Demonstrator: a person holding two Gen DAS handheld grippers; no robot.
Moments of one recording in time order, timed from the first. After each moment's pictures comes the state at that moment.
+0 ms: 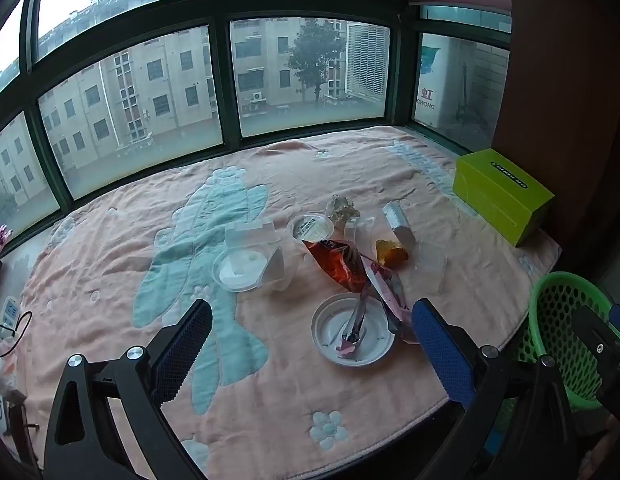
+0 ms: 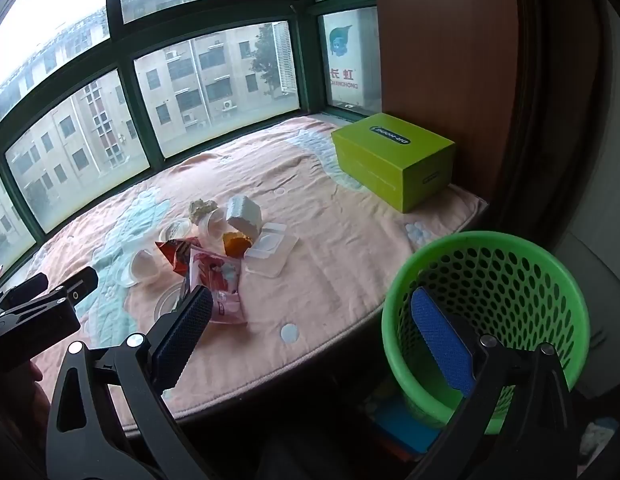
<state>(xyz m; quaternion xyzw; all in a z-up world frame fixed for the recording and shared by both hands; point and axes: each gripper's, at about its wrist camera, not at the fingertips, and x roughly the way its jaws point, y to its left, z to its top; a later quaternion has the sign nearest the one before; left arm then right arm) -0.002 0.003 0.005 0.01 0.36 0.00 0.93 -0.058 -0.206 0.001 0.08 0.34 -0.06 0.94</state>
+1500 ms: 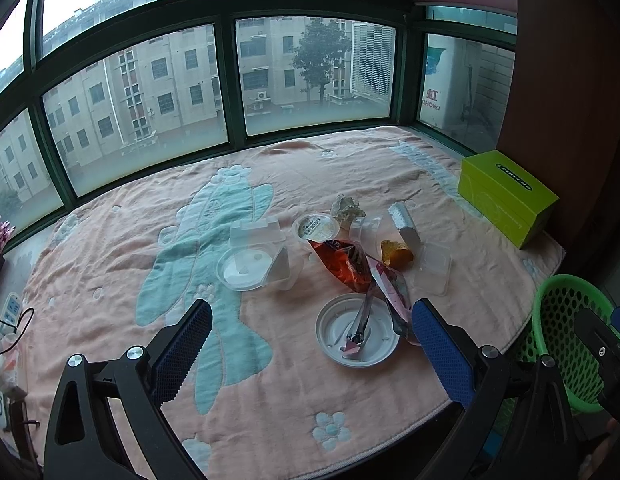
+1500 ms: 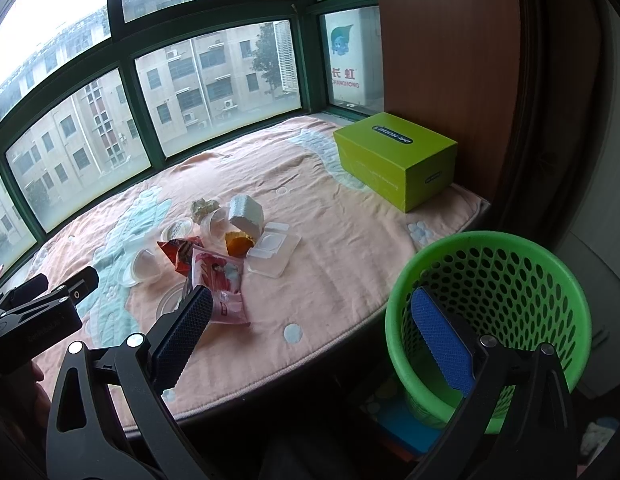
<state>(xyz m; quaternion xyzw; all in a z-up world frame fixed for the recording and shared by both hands) -0.003 0.007 0.002 0.01 0.36 0.00 0.93 -0.056 -0.206 0.003 0.08 0.34 -0.06 0.94</state>
